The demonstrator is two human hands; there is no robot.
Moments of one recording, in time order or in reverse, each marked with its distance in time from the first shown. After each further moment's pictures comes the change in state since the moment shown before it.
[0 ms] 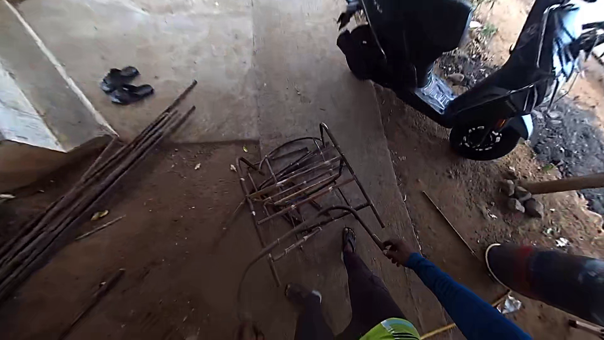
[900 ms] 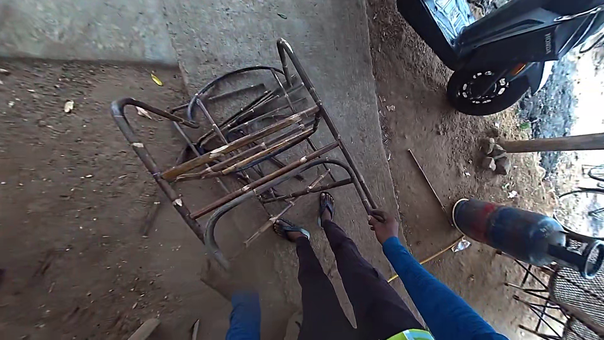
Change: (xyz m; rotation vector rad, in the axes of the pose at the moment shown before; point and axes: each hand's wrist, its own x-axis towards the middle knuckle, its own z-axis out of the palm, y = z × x) left_hand 0.172 -0.036 0.150 0.638 0.349 0.699; right_hand 0.097 0.017 0.041 0.482 0.602 0.224
